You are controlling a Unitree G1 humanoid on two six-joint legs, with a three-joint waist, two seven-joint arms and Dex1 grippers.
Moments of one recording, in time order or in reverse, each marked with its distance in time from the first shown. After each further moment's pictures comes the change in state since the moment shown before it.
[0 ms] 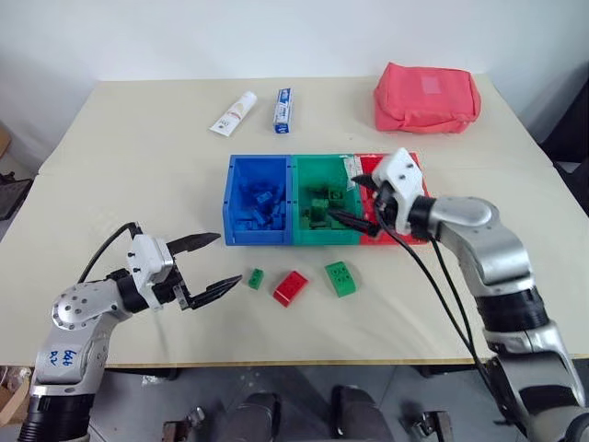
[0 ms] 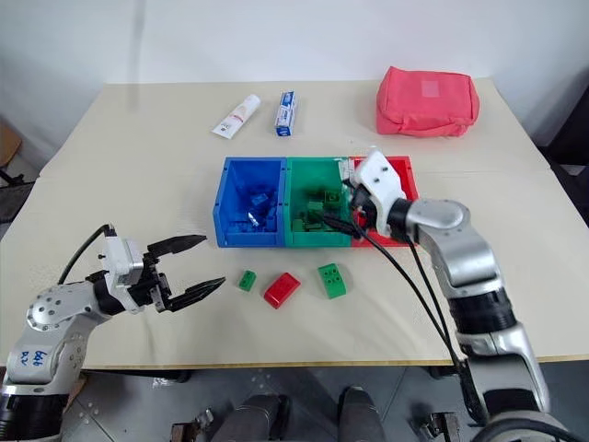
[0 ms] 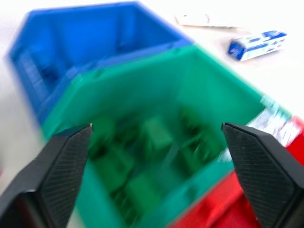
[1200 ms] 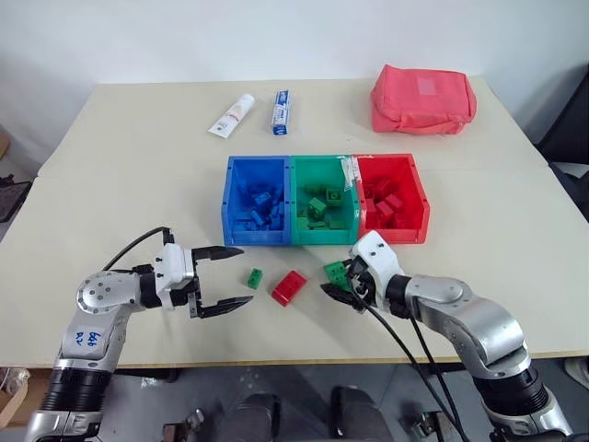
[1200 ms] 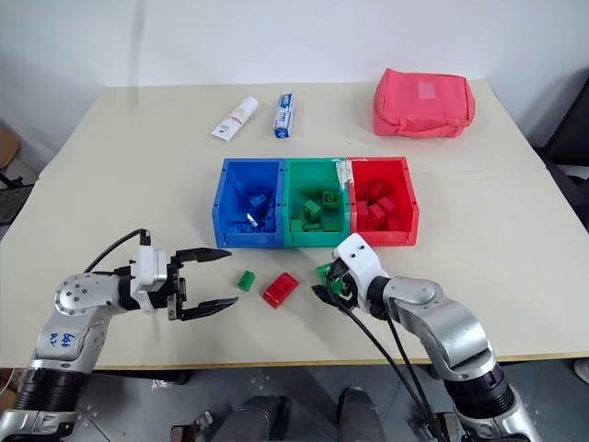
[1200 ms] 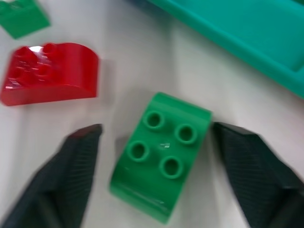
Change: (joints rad) left arm -0.082 0.001 -0.121 0.137 0.052 -0.146 -0.177; right arm 0.250 0.105 0.132 -0.367 0.053 0.519 -0.366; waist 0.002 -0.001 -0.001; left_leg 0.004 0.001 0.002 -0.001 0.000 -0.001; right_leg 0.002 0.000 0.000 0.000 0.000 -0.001
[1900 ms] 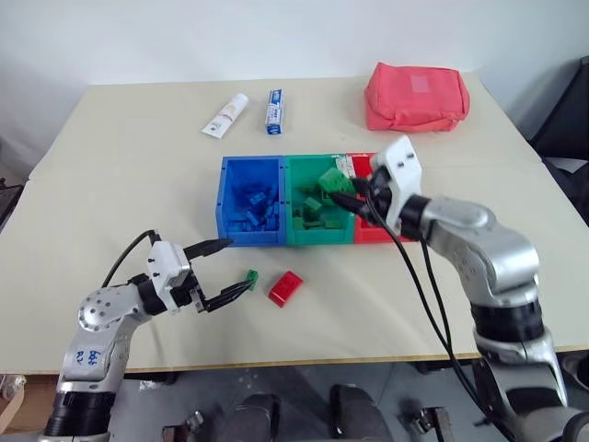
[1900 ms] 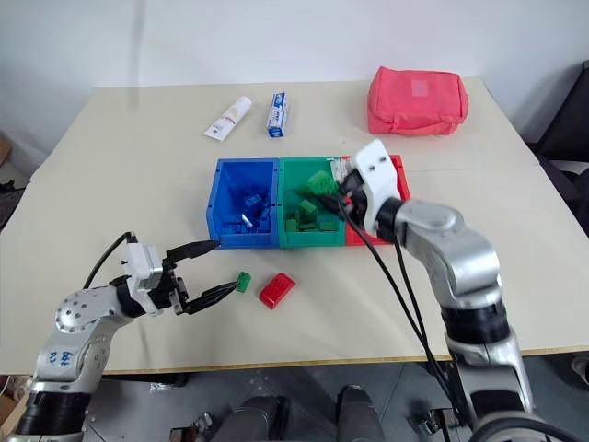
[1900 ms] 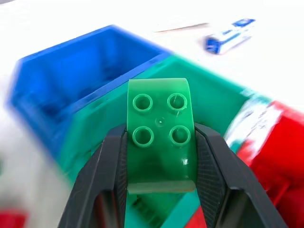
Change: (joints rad) left arm 0.124 -0.084 0.082 -0.128 -0.023 0.100 0.234; right arm -0.443 0.050 -0.124 0.335 0.016 -0.188 0.063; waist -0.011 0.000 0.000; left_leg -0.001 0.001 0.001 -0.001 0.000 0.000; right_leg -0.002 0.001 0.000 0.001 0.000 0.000
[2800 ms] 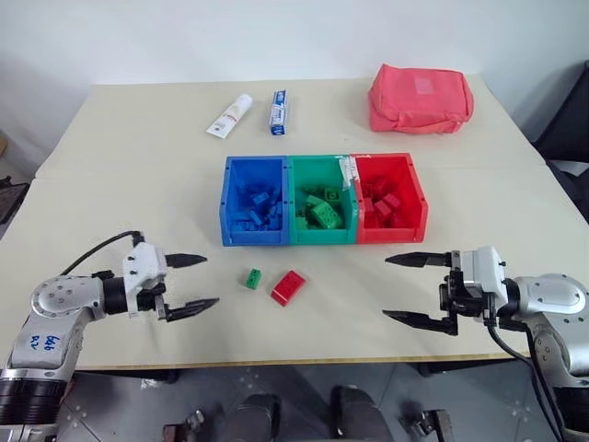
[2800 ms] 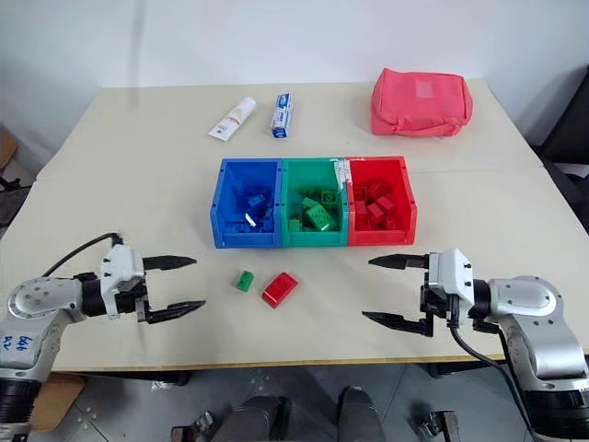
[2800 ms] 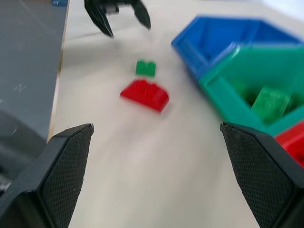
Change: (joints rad) left arm -0.041 0.258 -0.033 0.042 0.032 0.119 -0.206; right arm 0.672 -0.311 -0.234 -0.042 0.142 -0.762 0.795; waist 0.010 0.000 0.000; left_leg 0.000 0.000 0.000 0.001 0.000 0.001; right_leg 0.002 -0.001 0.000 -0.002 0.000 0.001
